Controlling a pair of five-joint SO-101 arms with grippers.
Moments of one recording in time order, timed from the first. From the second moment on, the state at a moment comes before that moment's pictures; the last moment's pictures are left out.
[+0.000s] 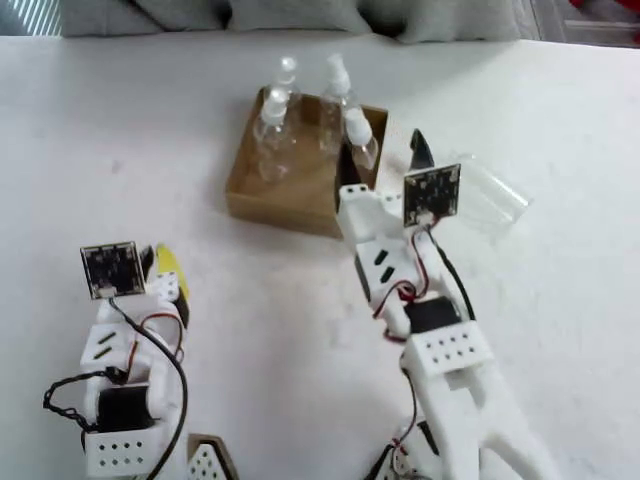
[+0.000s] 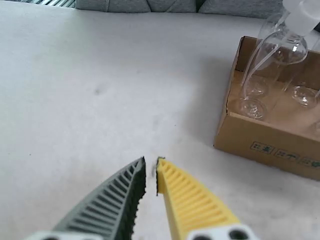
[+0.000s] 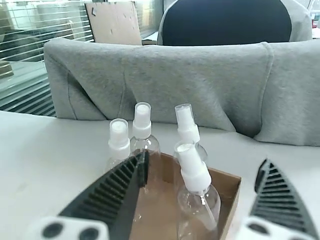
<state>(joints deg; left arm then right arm) -11.2 -104.0 97.1 43.1 6.6 -19.9 -47.3 65.6 -5.3 -2.4</state>
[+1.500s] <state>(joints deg) -11.2 -104.0 97.1 43.1 6.6 12.3 -0.8 6.2 63.4 30.7</state>
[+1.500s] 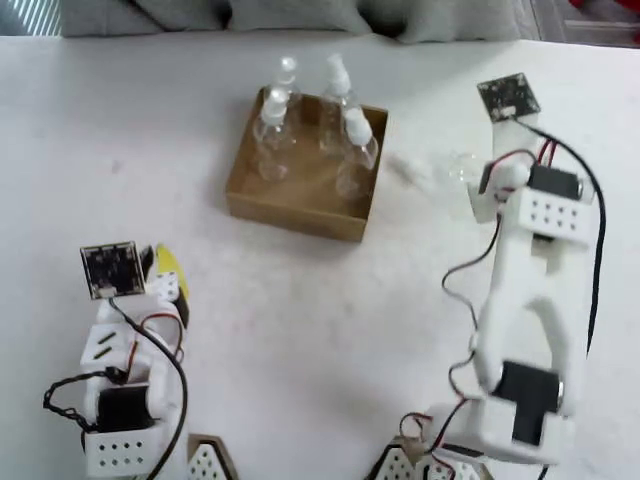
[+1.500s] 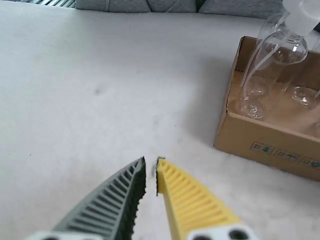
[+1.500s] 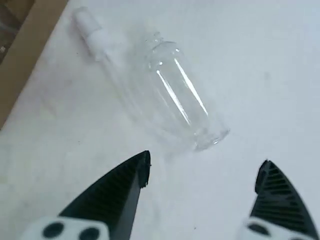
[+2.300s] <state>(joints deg) -11.2 -104.0 97.1 43.1 6.6 10.7 56.9 -59.4 86.6 46.6</state>
